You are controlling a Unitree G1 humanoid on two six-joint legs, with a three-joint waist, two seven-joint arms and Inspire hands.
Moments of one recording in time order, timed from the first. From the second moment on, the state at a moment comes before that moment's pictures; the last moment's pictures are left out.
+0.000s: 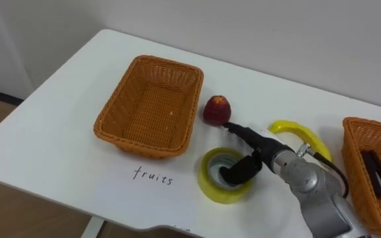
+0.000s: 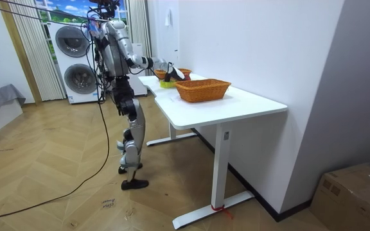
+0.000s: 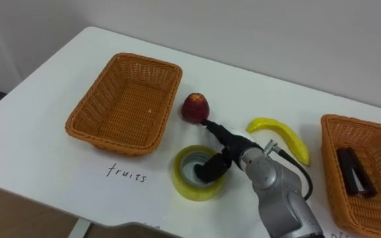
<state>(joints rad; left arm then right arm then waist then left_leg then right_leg) 0.27 0.23 0.08 0.87 0.03 0.24 0.23 -0.14 -0.28 0.25 0.13 -0.60 0.30 0.42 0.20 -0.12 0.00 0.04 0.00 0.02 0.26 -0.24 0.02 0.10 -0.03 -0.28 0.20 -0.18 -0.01</state>
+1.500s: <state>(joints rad) 0.19 0.23 0.08 0.96 0.03 0.19 0.23 -0.16 -0.33 0.25 0.03 -0.65 0.33 0.60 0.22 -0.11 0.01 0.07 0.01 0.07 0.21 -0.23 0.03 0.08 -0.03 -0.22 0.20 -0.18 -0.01</state>
